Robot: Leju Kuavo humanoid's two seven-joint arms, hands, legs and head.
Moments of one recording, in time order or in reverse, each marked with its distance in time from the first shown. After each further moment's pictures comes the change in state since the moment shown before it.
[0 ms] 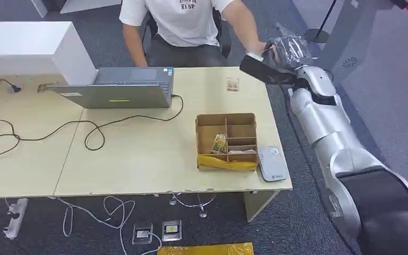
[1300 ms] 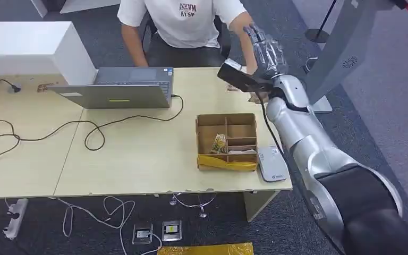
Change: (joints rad) left arm 0.036 0.002 0.003 0.000 0.050 0.076 -0.053; right arm -0.025 0.098 0.032 0.135 -0.087 -0.243 -0.094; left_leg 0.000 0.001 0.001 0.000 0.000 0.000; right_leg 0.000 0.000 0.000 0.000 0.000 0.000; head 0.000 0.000
